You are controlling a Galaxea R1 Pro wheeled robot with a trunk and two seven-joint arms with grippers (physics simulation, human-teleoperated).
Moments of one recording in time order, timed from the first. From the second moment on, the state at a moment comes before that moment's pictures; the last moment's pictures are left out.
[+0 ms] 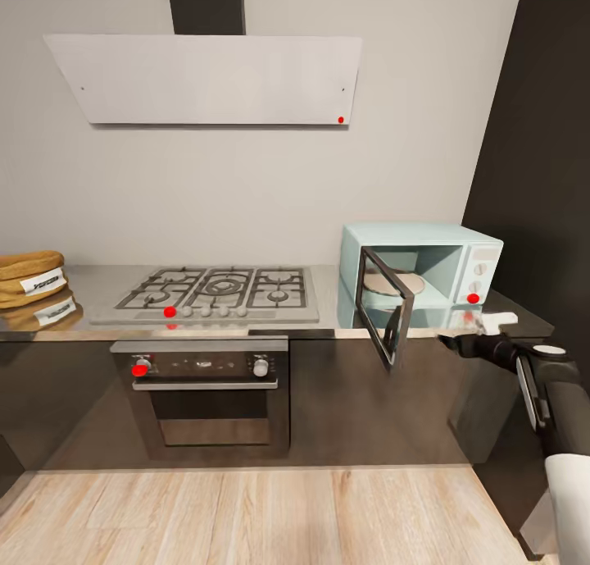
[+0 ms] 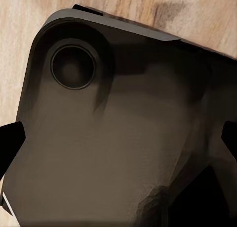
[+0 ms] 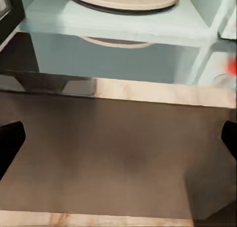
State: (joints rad) left arm 0.00 -0.04 0.06 -0.02 0.25 -0.10 -0.03; right arm -0.71 -0.28 -0.31 -1.16 0.27 0.59 0.56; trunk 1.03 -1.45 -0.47
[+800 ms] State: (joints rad) left arm 0.00 -0.04 0.06 -0.03 0.25 -0.10 -0.03; right arm -0.31 -0.22 -0.37 0.03 0.47 -0.03 0.26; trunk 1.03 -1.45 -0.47
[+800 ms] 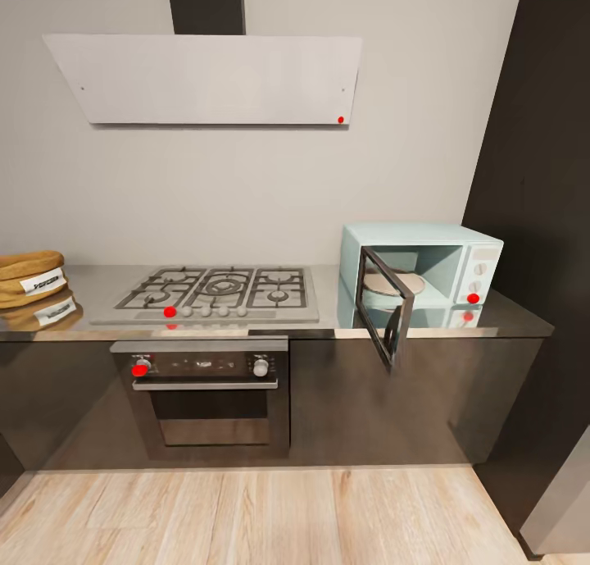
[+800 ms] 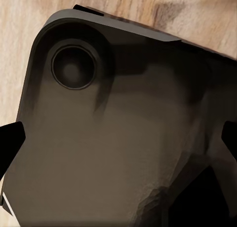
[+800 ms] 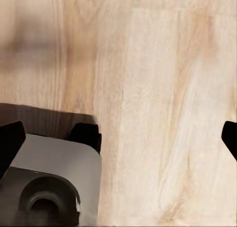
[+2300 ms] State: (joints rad) left arm 0.00 -0.05 0.05 -0.02 0.24 -0.10 -0.03; right arm -0.12 -0.07 -0.38 0.03 0.47 -0.10 0.09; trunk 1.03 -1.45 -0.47
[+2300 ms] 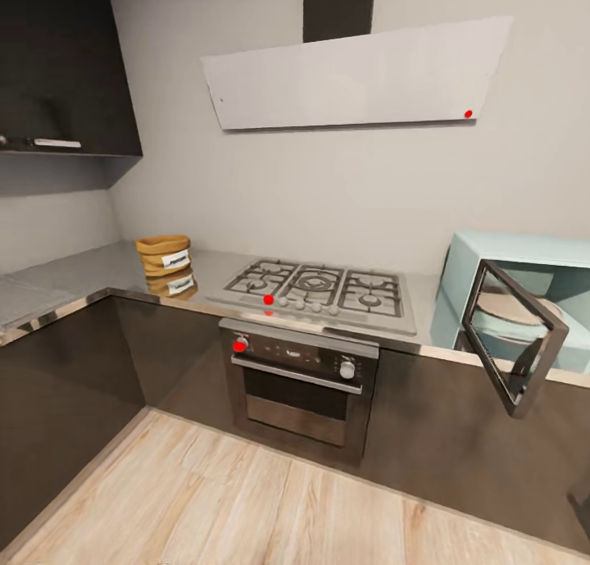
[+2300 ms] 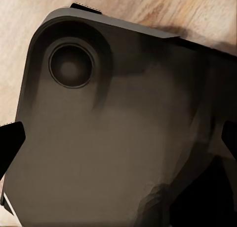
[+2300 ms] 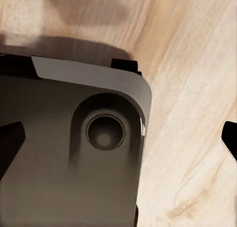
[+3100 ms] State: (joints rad) left arm 0.00 -0.05 0.05 -0.02 0.24 -0.10 -0.03; right arm -0.12 -0.07 -0.38 0.03 0.47 -0.10 0.09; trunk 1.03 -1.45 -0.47
